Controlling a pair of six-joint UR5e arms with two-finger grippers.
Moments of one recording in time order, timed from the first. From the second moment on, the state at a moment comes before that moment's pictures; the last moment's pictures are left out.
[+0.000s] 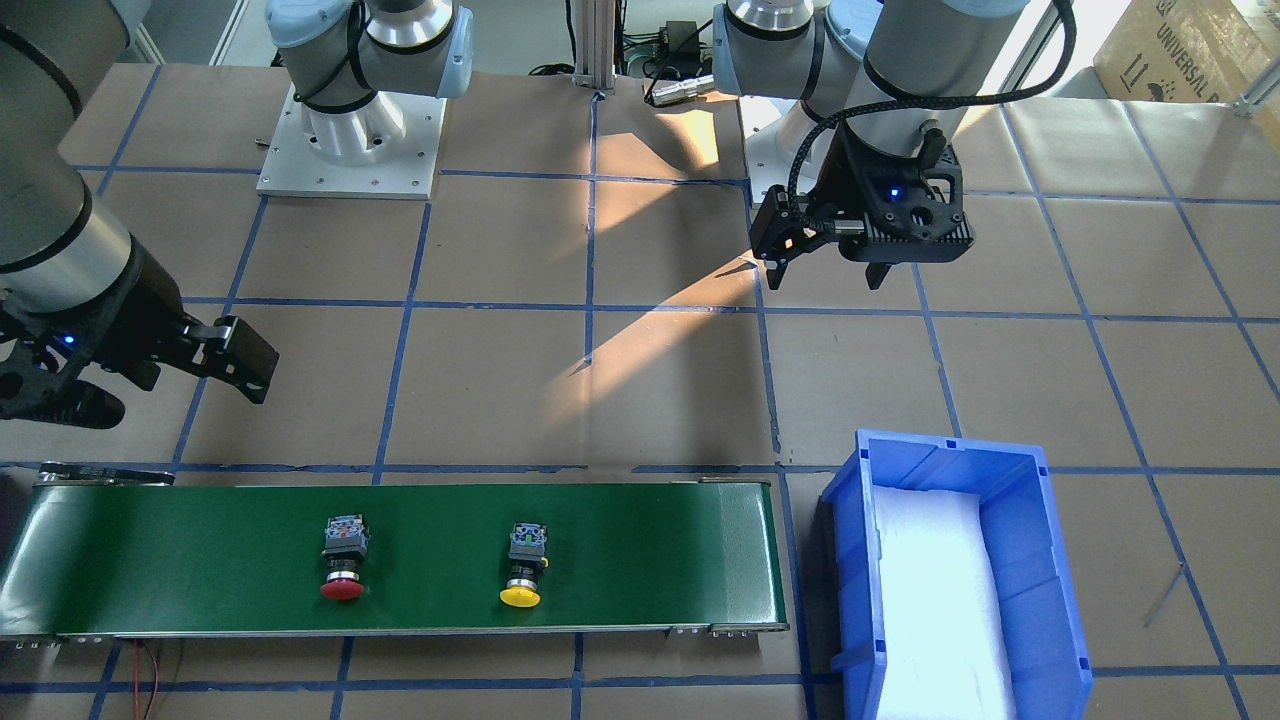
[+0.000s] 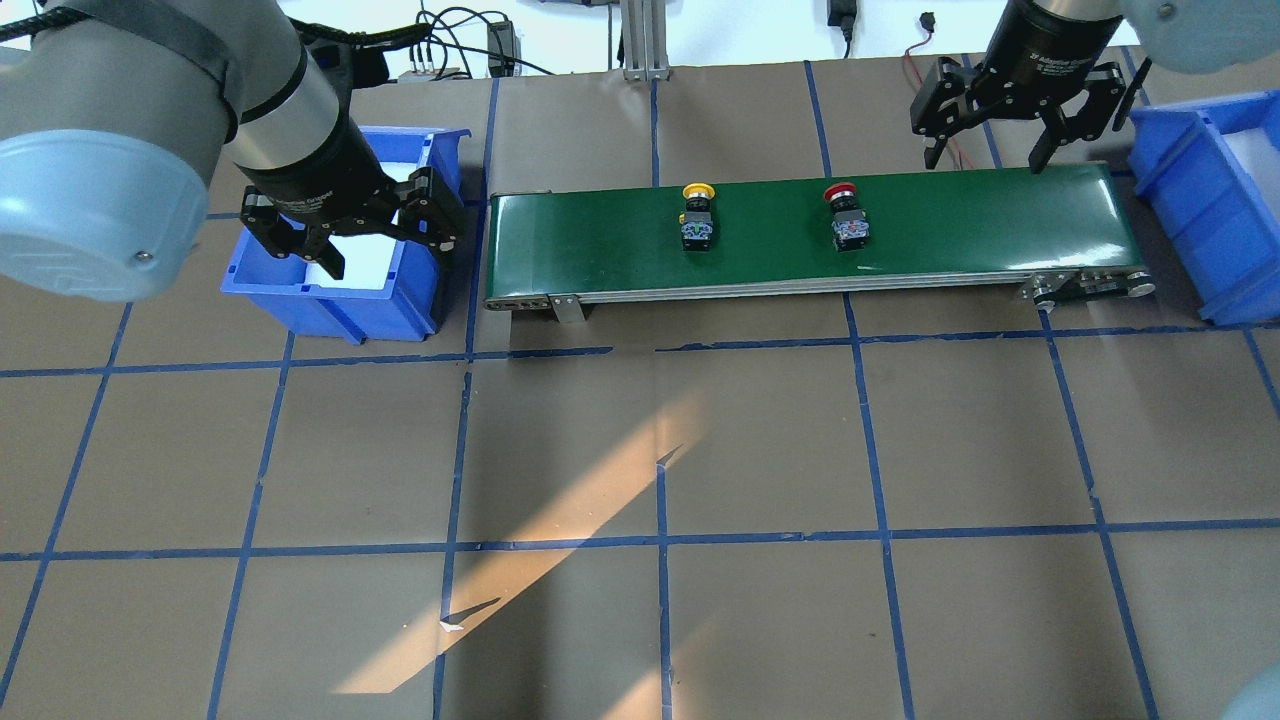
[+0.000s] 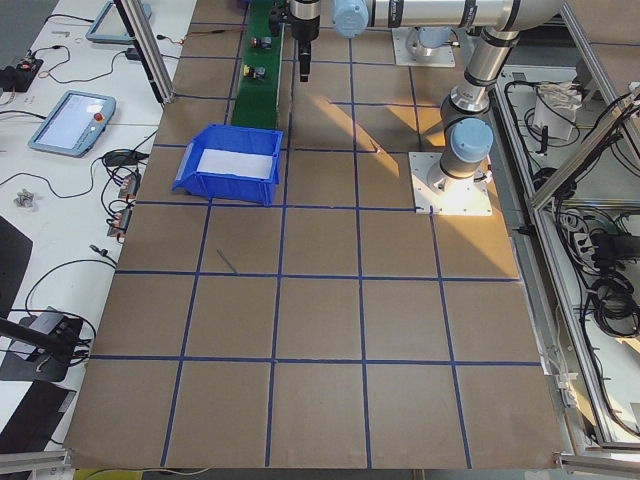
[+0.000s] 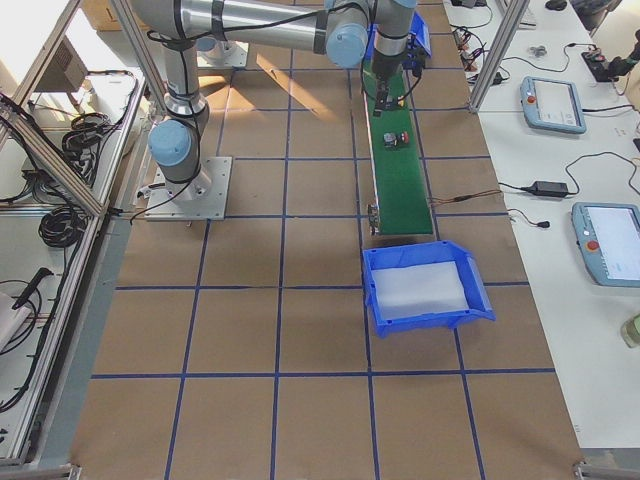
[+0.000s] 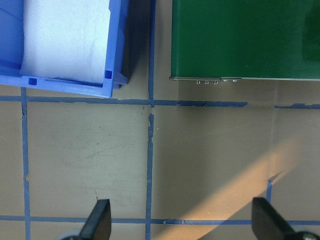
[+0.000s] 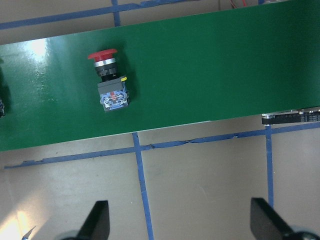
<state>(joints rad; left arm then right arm) -1.62 -1.57 -1.65 -1.45 1.55 -0.09 1.45 -1.32 1.40 -1.62 -1.57 0.01</state>
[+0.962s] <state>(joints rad) -1.62 -1.57 -1.65 -1.45 1.55 -0.09 1.38 -1.12 1.29 -1.66 -1.59 -0.01</state>
